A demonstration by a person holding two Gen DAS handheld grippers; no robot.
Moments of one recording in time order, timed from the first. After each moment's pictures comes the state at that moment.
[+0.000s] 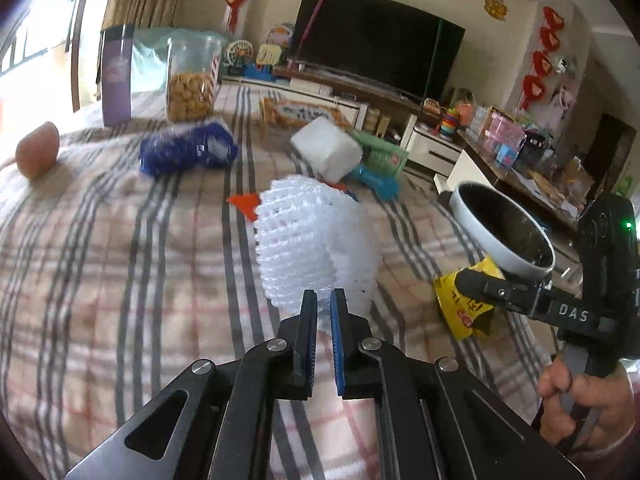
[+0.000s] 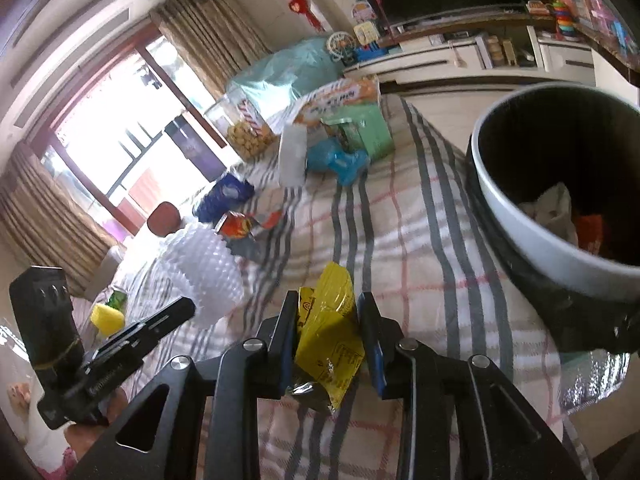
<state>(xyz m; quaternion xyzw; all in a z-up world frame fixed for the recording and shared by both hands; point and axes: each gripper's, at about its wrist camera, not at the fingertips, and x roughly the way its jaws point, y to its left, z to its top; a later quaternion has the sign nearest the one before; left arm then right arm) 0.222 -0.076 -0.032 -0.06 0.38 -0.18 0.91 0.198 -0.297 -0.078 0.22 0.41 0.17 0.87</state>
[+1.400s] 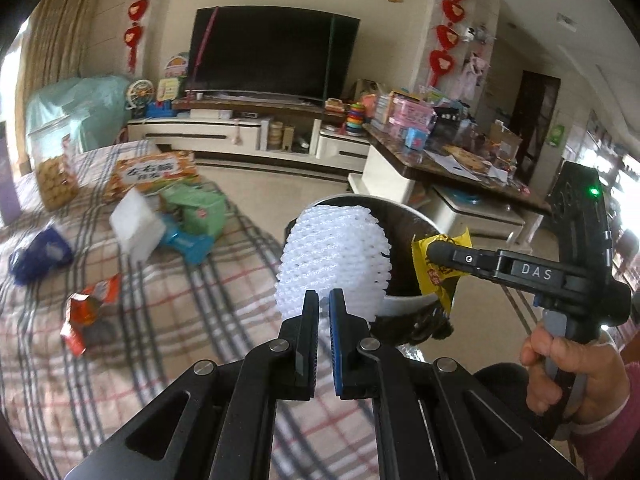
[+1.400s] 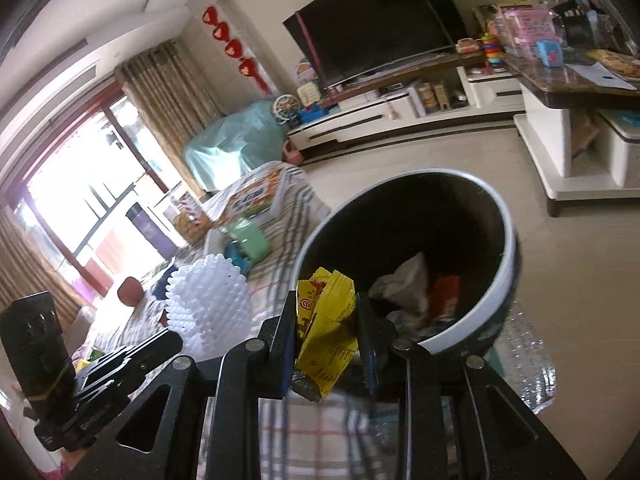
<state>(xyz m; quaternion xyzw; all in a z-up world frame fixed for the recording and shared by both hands) 0.247 -0.214 -0.004 0.01 0.32 -0.31 0.89 0.167 -0.437 -0.032 0.24 0.33 0.05 0.91</state>
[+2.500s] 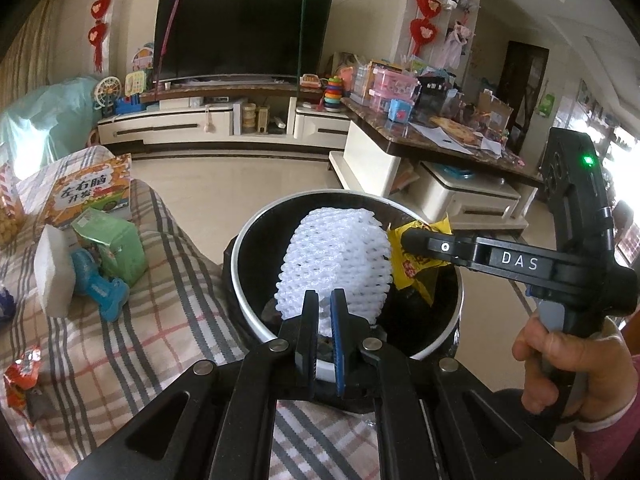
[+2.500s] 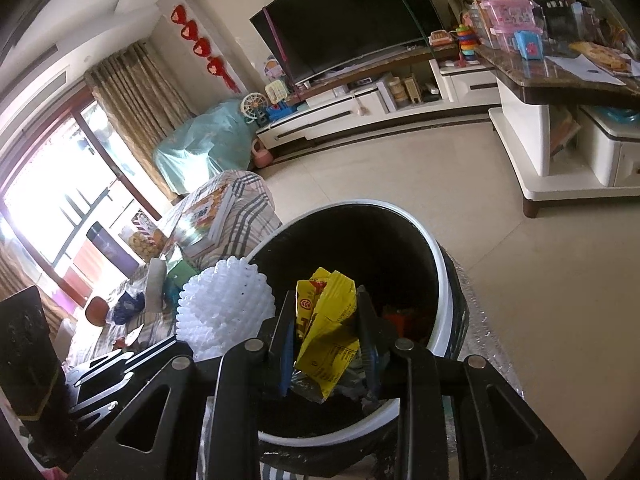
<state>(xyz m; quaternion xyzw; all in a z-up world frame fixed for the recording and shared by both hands) 0.309 -0.307 -0.021 0.04 0.35 -0.33 0.87 0.209 -0.489 -0.046 0.24 0.35 0.02 0.90</state>
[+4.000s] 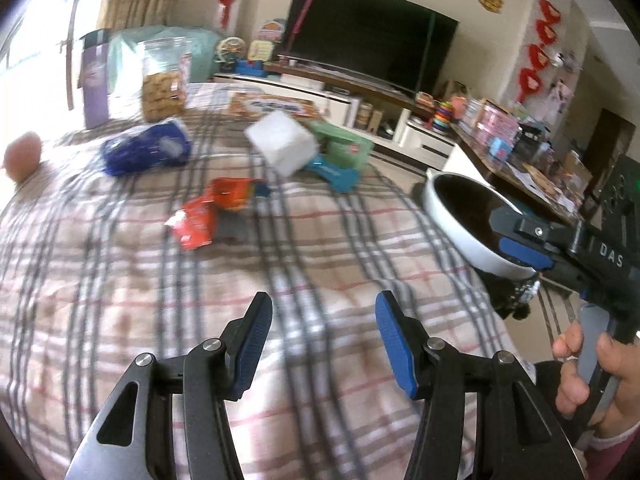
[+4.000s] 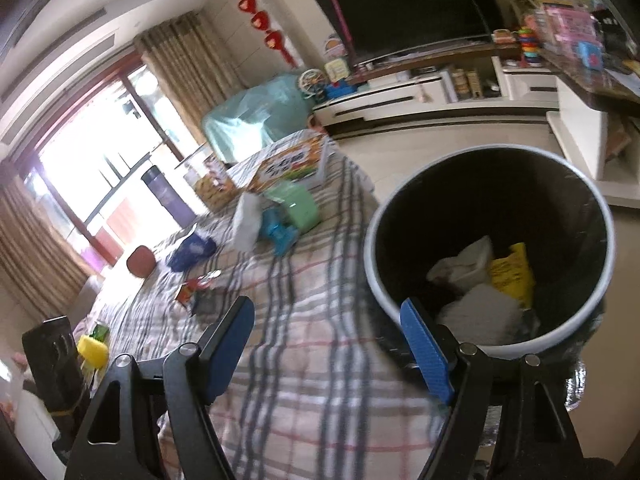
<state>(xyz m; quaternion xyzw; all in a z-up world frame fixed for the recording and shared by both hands) 0.211 -0.119 -0.022 -0.06 0.38 -0.17 0.91 0.194 -0.356 -0.041 0.21 0.36 0.11 0.90</state>
